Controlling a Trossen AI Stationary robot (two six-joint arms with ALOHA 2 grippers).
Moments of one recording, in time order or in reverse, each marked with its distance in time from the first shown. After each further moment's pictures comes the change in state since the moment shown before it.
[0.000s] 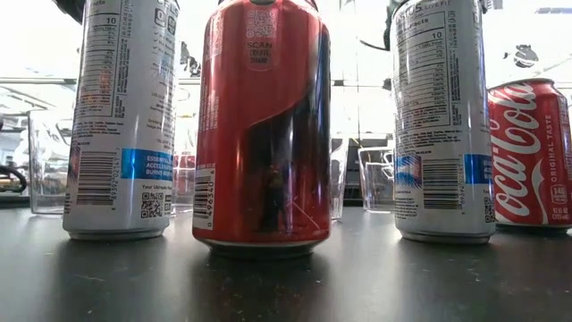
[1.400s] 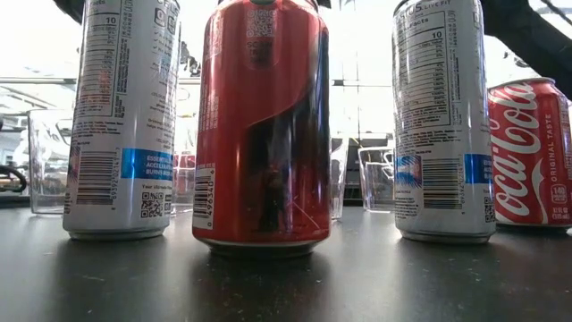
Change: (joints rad) left arm 0.000 0.000 0.000 -0.007 0.009 0.053; right arm 0.212 0.955 1.309 -0.159 -0.317 -0.409
